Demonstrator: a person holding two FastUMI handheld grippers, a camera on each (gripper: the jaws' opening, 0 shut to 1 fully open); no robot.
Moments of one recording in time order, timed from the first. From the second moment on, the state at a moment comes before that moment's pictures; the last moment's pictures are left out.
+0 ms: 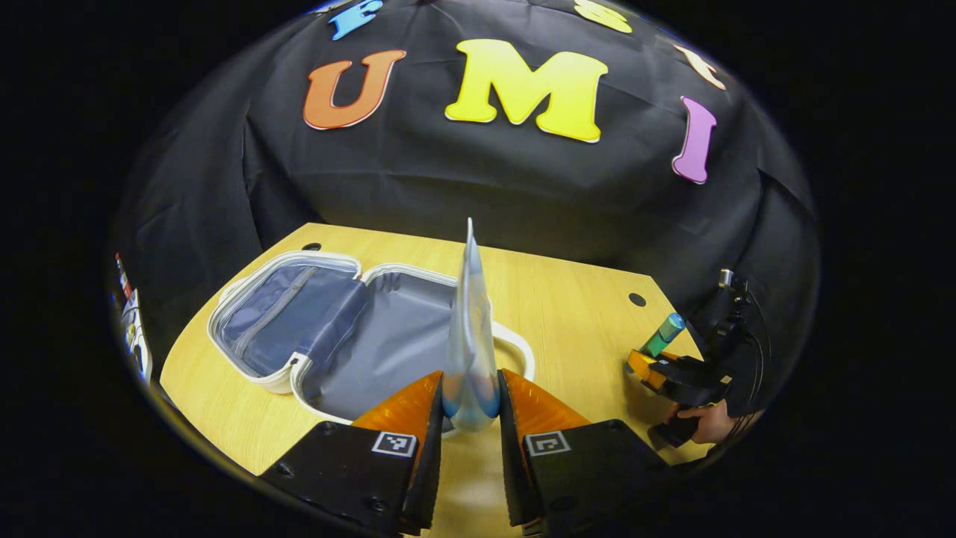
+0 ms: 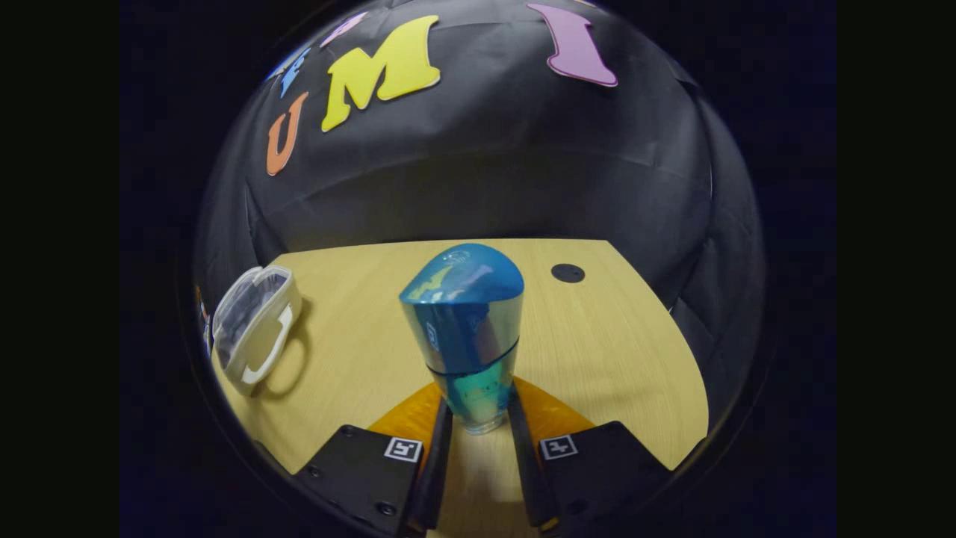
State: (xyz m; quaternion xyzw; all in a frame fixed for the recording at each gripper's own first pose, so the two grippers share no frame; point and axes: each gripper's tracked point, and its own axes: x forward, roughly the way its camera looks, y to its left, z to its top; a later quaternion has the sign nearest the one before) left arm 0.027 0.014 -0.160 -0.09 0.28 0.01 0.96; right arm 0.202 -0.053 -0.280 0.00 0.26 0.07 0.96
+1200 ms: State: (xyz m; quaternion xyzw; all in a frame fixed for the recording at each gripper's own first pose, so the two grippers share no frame) left arm 0.099 0.118 -0.317 -0.03 0.55 -0.06 0.83; right arm -0.029 -0.048 -0.034 0.08 0.20 0.06 0.97
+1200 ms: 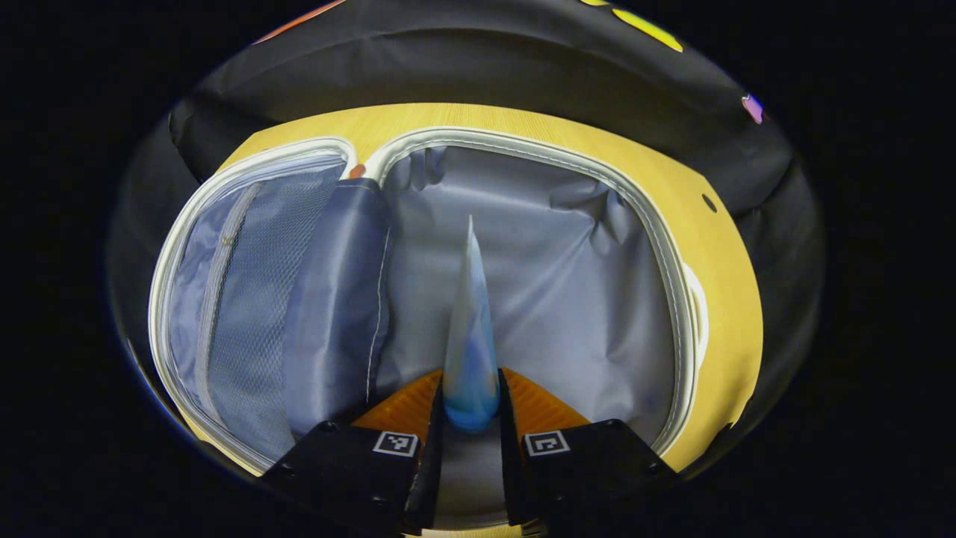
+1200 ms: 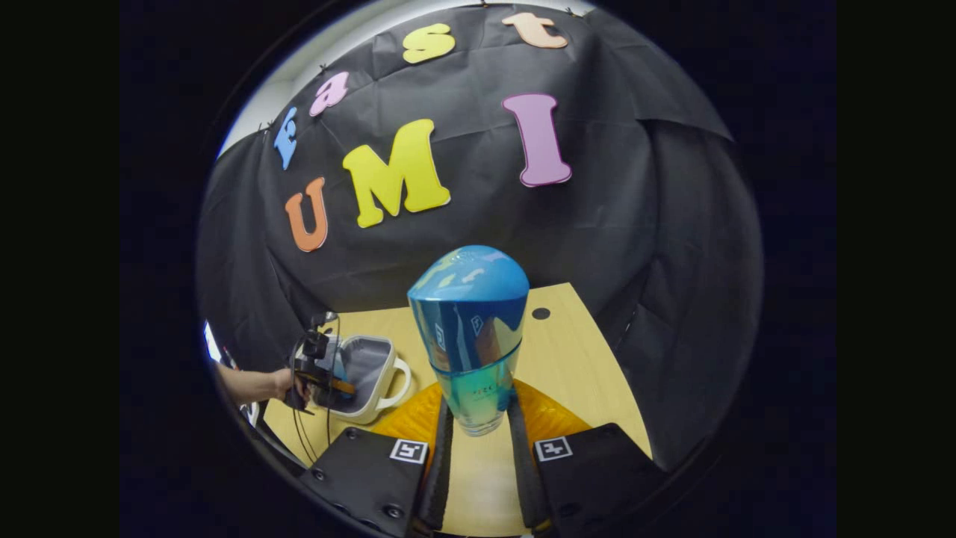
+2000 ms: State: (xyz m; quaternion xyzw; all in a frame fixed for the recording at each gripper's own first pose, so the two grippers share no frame) left arm 0.091 0.108 -0.293 -0.04 0.59 -0.07 0.80; right arm -0.018 0.054 -0.023 0.02 0.21 0.16 0.97
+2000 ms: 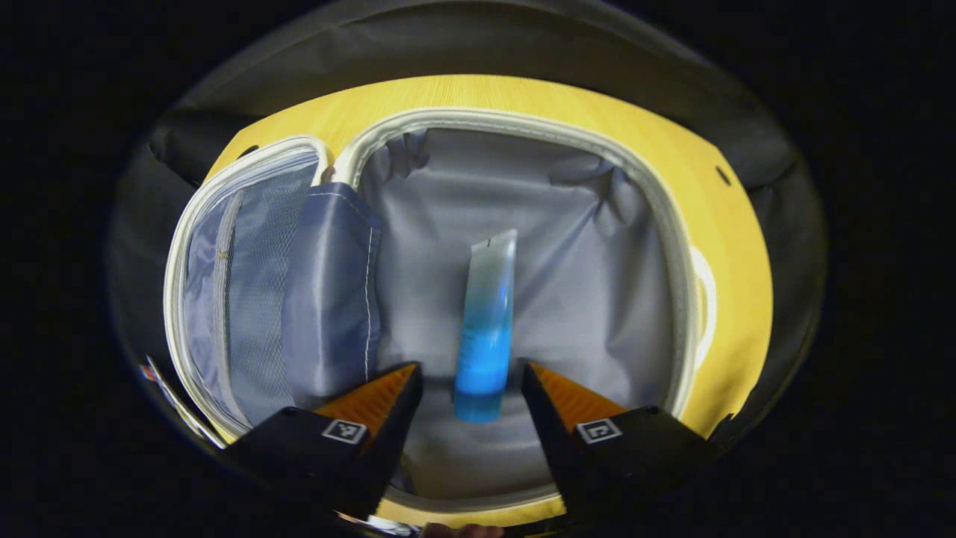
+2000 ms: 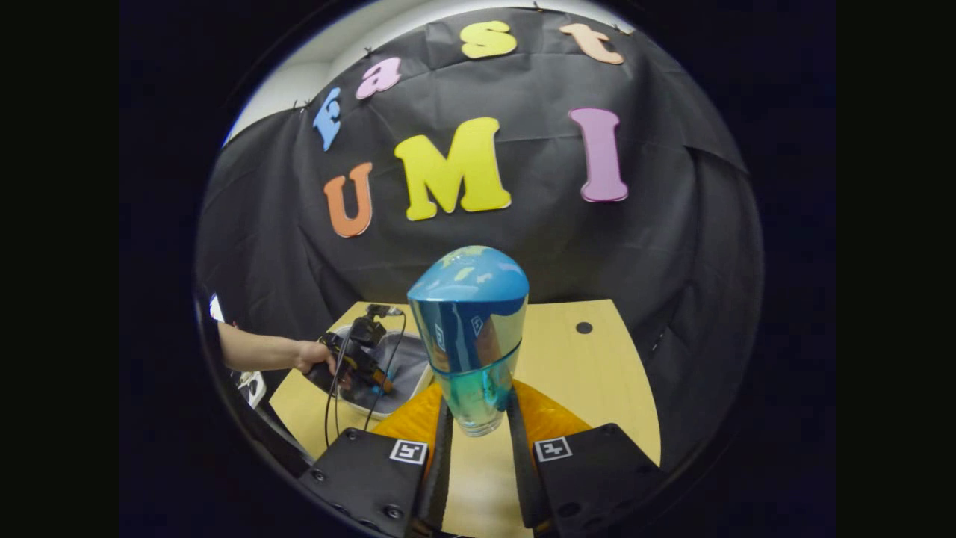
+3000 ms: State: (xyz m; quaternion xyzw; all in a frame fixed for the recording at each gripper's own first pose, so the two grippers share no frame) left arm -0.141 0.292 -0.181 -0.26 0.32 0.10 0.90; right arm 0.129 0.311 -0.289 0.08 0.52 0.12 0.84
